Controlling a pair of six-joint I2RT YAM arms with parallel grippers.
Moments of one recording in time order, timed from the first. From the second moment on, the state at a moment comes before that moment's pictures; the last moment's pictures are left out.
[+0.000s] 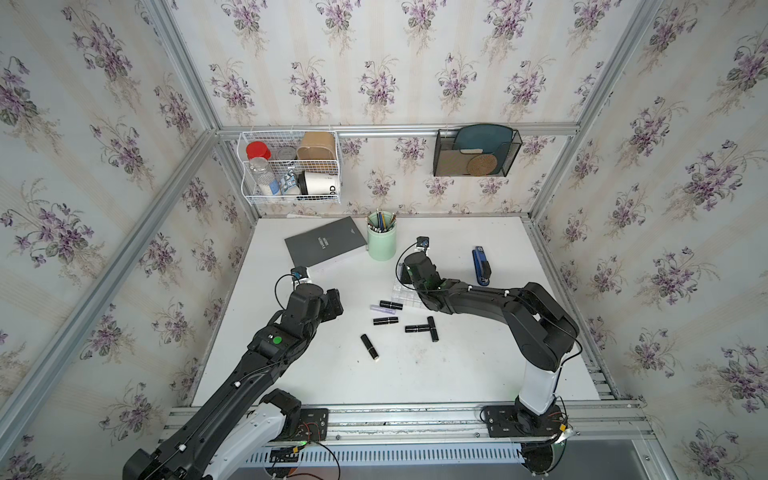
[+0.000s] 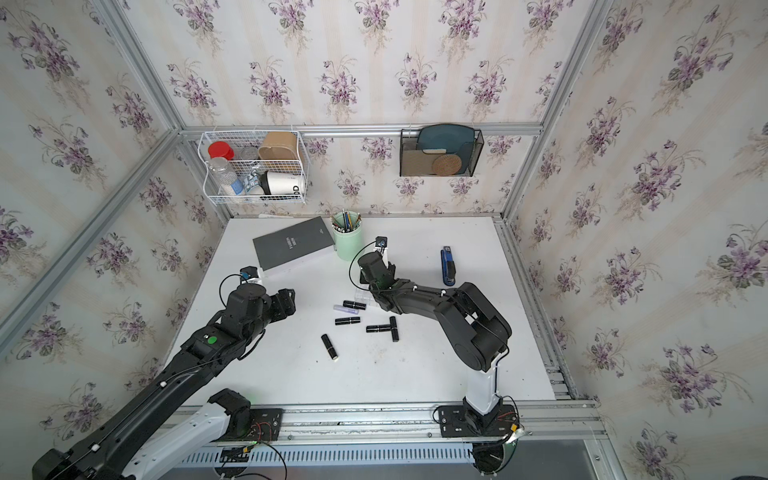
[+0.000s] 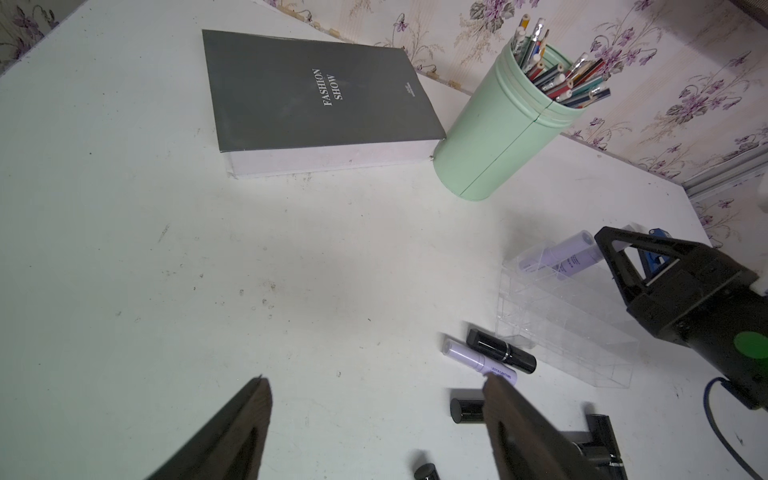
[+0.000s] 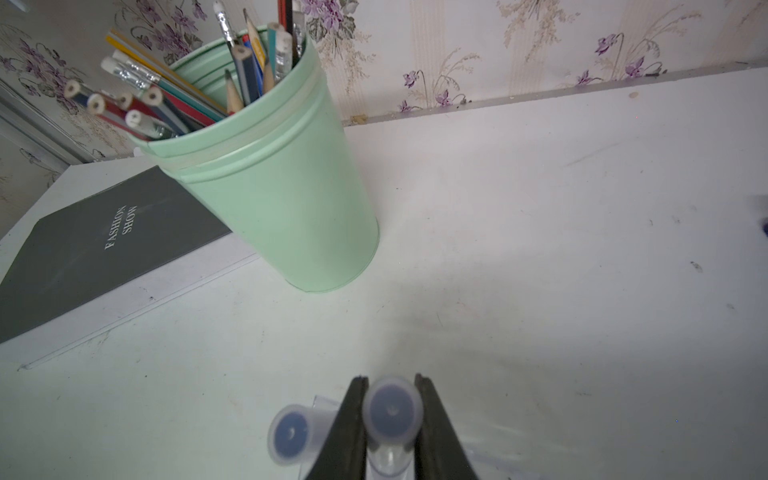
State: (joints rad) left arm -0.48 0.83 0.65 -0.47 -0.24 -0.62; right arm 0.74 1.87 1.10 0.20 0.46 0.51
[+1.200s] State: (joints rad) left arm -0.41 0.89 0.58 -0.62 -0.10 -0.67; right arm 0.96 1.76 1.21 -0.29 0.10 0.39
